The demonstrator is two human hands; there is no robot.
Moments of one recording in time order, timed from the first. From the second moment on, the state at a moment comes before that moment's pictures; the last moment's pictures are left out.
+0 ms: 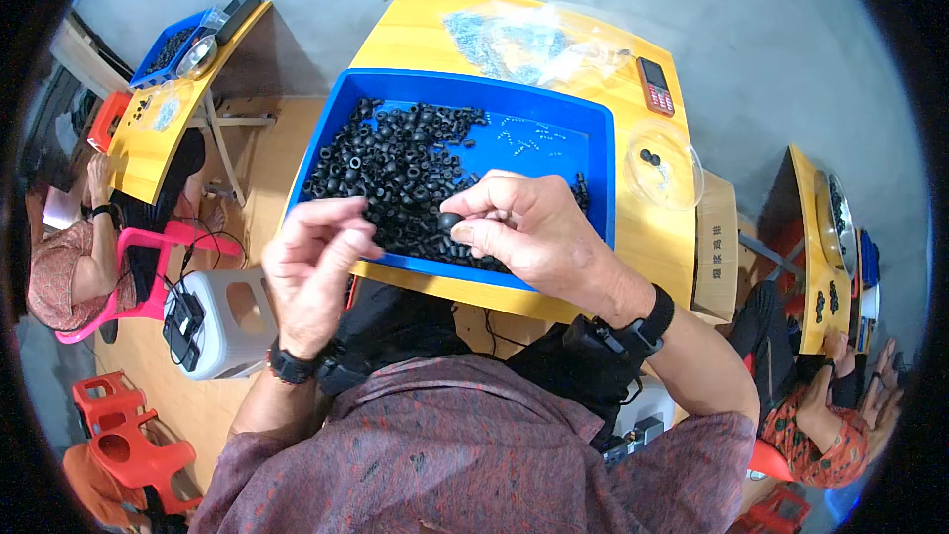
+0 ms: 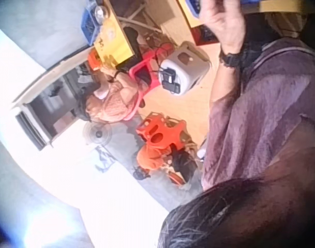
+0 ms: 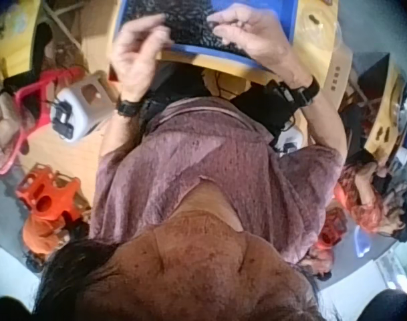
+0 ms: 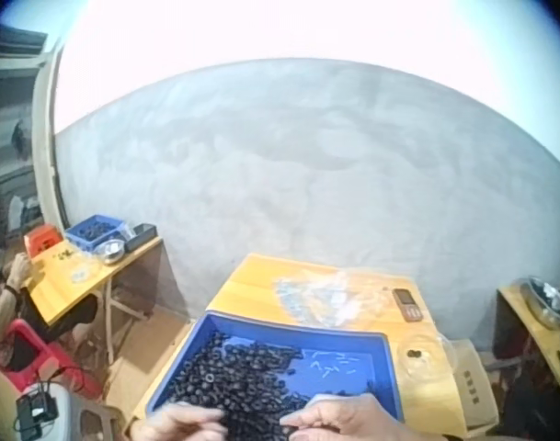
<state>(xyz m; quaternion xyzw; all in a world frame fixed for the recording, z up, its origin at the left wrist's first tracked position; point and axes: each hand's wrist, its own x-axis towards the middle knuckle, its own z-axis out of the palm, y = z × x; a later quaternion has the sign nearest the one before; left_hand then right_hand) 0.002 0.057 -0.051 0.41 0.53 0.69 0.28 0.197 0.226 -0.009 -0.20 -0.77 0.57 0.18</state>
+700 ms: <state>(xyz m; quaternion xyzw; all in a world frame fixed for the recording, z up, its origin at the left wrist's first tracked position) 0.044 0.080 -0.070 0.33 0.40 0.71 0.48 0.222 0.303 -0.018 -0.26 -0.92 0.19 0.23</state>
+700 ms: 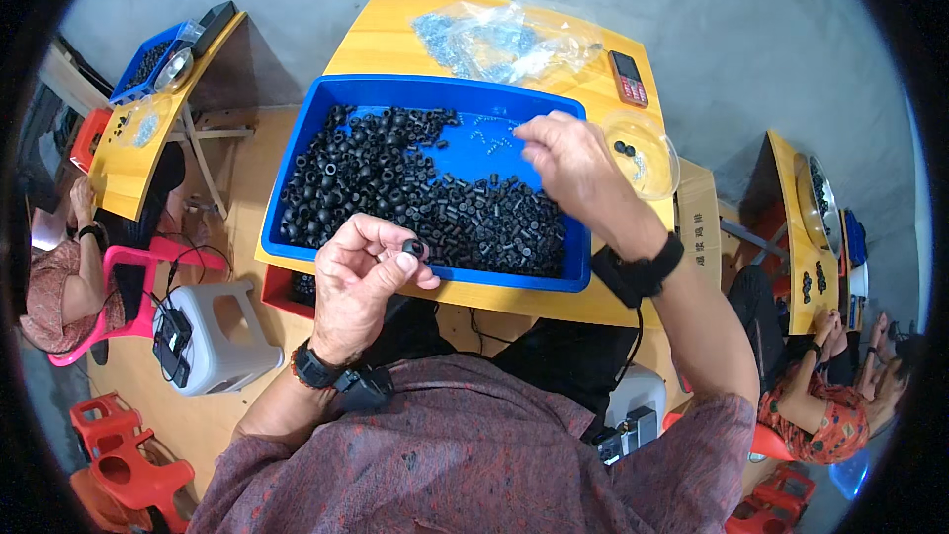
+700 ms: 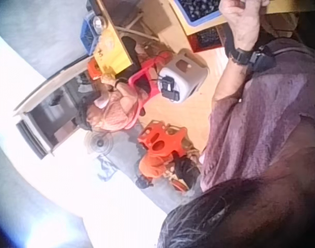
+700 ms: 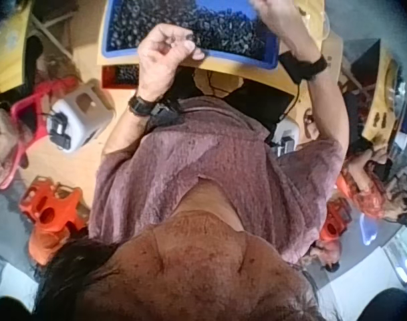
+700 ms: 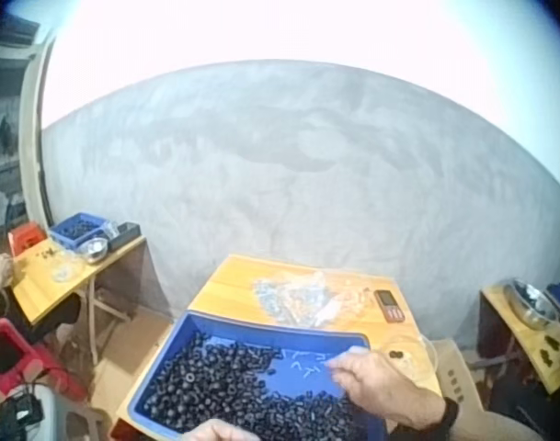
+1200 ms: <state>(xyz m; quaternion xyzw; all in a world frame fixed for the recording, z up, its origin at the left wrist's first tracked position) 0.026 0.075 -0.072 0.22 0.28 0.72 0.59 0.213 0.347 -0.054 -0.14 -0.98 0.09 0.09</state>
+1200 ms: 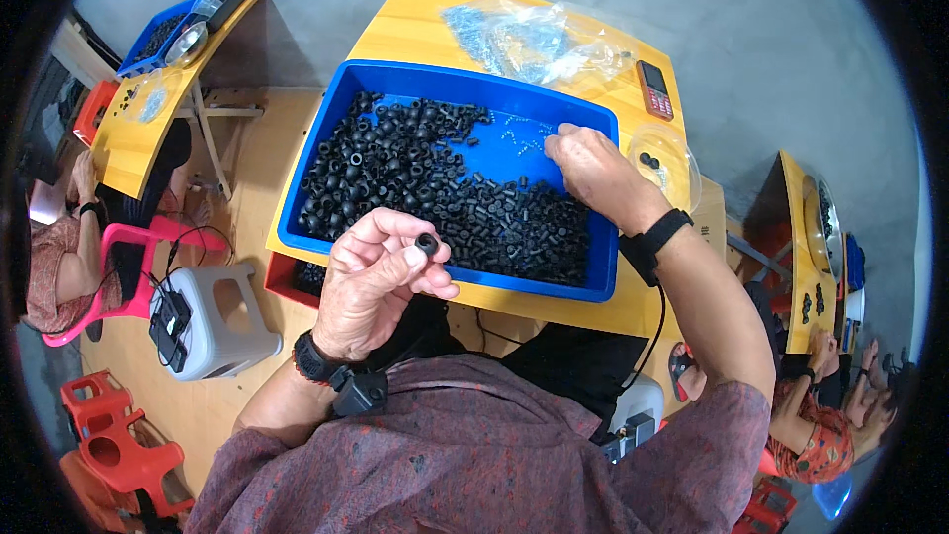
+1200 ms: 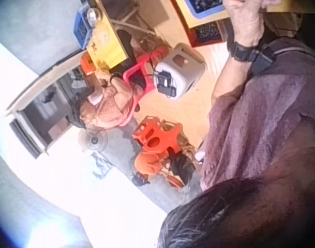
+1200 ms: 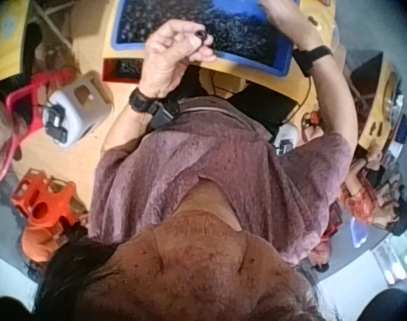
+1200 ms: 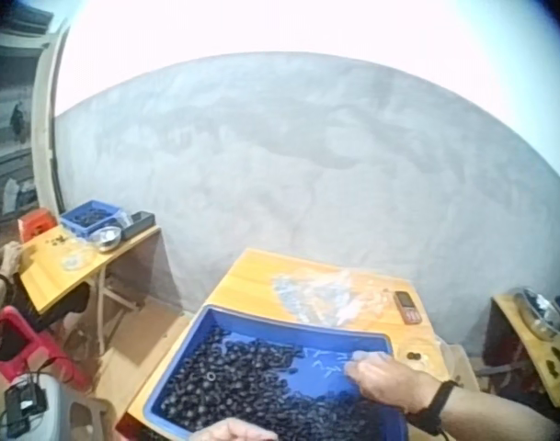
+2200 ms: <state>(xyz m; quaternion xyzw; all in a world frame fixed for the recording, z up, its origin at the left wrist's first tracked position) 0.031 0.075 -0.074 0.27 0.32 0.72 0.55 0.189 0.214 -0.013 -0.17 -0.70 0.66 0.22</state>
